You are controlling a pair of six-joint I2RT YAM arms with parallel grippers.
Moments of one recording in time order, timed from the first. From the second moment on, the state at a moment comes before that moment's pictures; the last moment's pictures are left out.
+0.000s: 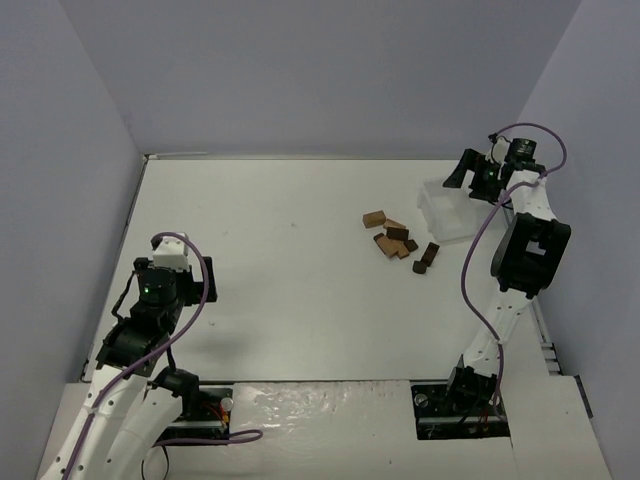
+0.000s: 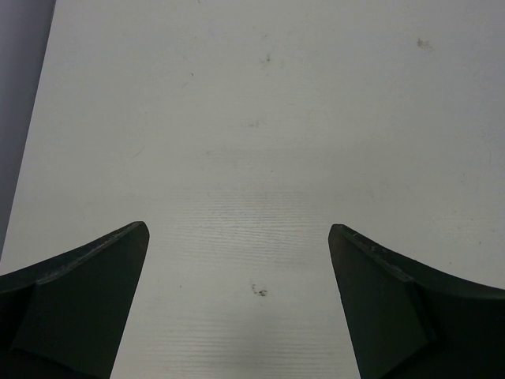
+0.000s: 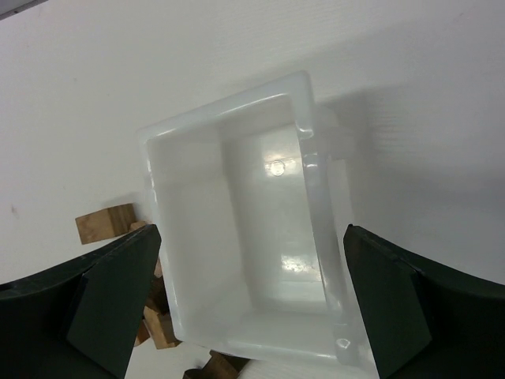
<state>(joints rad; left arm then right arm) -0.29 0.54 0.67 -0.61 -0.29 -0.13 -0.32 2.20 1.86 -0.57 -0.58 0.07</state>
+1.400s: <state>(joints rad) -0.29 0.54 0.67 -0.61 -0.29 -0.13 -0.03 2.09 1.71 -0.56 -0.08 -0.14</state>
